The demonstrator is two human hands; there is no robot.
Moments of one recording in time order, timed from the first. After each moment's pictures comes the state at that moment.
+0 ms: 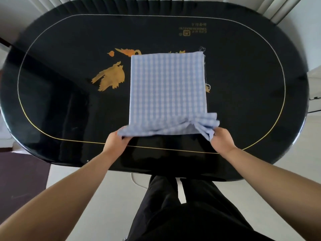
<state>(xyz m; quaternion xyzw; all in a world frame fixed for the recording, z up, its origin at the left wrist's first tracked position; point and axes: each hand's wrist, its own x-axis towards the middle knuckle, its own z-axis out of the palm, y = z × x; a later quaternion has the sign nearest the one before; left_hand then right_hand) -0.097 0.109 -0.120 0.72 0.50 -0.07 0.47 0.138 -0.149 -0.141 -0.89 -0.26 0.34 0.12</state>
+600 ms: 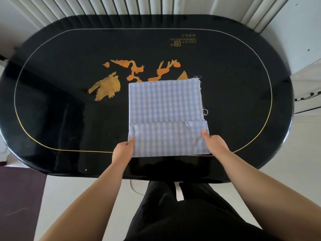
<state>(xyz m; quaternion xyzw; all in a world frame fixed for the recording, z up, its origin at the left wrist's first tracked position) -0.079 0.083 -0.130 0.64 0.63 -0.16 0.40 0.132 -0.146 -0.130 -0.88 0.02 0.43 0.18</state>
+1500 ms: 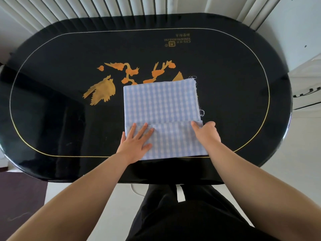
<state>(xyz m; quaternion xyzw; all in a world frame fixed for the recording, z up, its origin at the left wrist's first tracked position) -0.044 0.092 -0.135 0.92 0.16 -0.34 0.12 0.149 -0.105 -0.124 -0.90 0.07 0.38 0.20</state>
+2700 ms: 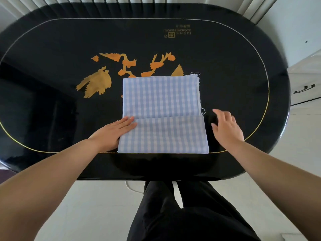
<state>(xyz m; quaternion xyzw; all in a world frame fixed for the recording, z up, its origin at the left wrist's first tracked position) -0.070 0.171 -0.134 0.94 0.04 -0.29 0.15 0.169 -0.163 -0.121 -0.94 -0.25 0.21 0.07</state>
